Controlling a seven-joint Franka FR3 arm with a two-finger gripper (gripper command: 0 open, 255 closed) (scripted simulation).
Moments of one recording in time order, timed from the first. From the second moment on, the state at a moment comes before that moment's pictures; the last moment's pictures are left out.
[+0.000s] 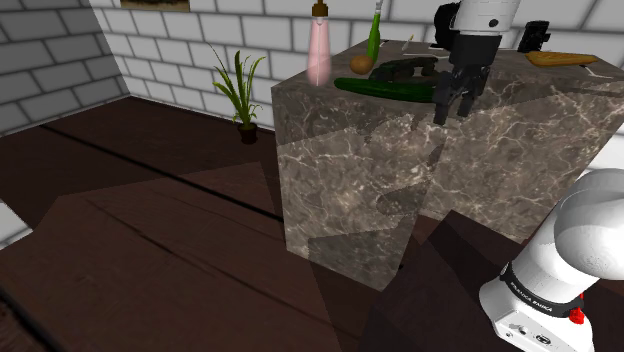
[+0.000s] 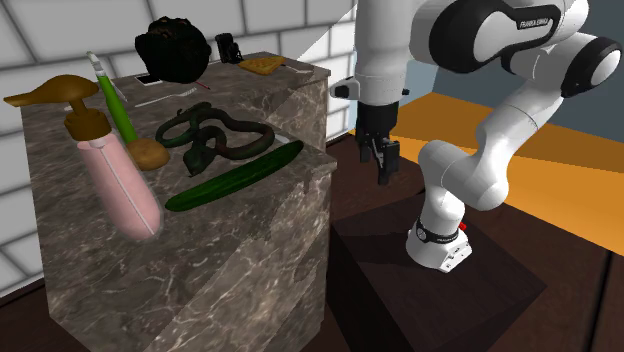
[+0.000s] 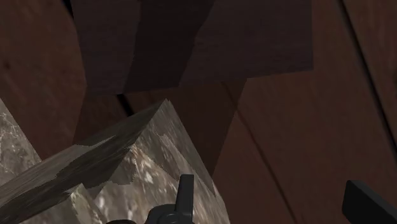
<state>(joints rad) -0.02 -0.80 -0.01 -2.39 0.05 1.54 0.12</state>
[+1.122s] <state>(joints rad) 0.00 -0.27 -0.21 -1.93 -0.02 1.63 -0.30</state>
